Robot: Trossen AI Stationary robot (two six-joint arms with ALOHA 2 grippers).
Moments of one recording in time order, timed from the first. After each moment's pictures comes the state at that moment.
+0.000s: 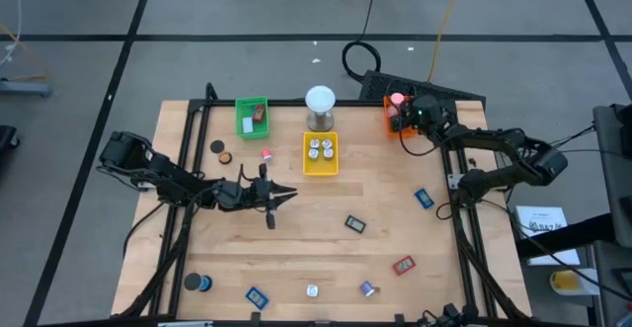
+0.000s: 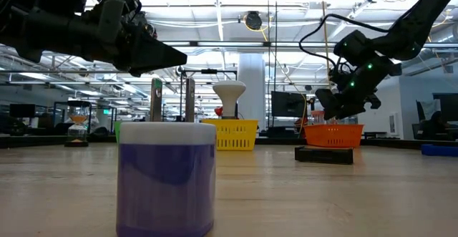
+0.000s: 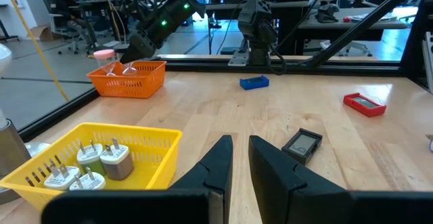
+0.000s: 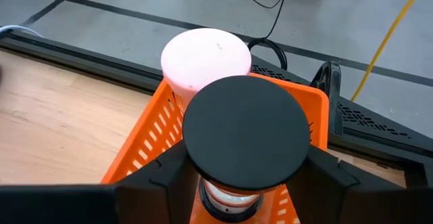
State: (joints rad) left arm -0.25 1.50 0.32 1.09 -0.42 0.00; right arm -0.89 1.31 0.44 0.29 0.28 0.20
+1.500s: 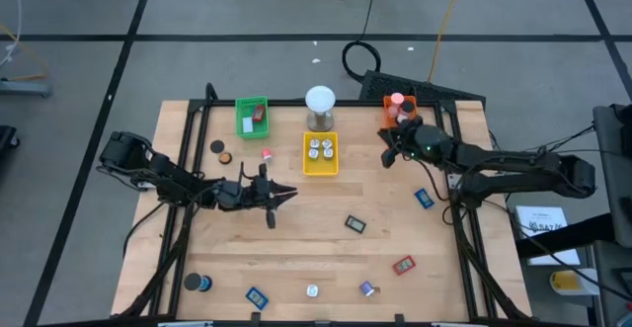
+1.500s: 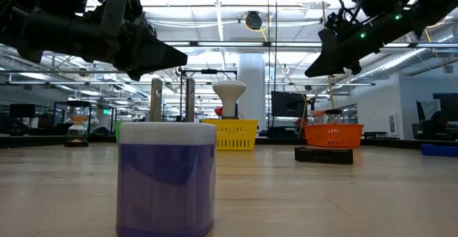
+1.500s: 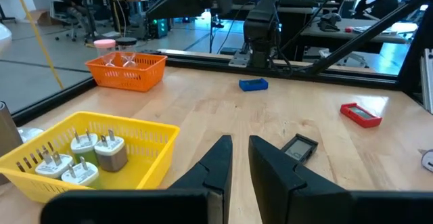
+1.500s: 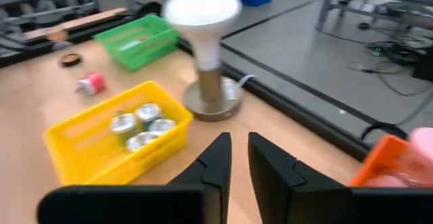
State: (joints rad) left arm -0.24 1.50 0.32 1.09 -0.42 -0.09; right arm -0.34 0.92 0.44 0.13 0.31 0.18
